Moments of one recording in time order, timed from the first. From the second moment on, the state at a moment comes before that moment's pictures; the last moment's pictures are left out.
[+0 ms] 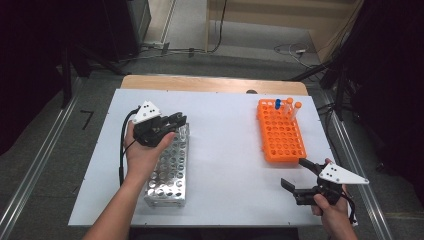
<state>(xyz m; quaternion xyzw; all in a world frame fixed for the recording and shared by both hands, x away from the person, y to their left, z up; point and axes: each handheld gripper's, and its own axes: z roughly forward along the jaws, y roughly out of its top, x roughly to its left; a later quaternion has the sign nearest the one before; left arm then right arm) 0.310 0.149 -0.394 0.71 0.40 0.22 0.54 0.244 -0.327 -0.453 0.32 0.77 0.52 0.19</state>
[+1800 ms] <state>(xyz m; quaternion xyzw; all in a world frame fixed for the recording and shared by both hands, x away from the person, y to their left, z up) 0.310 0.143 -0.416 0.72 0.41 0.17 0.54 0.249 -0.331 -0.457 0.33 0.76 0.52 0.18</state>
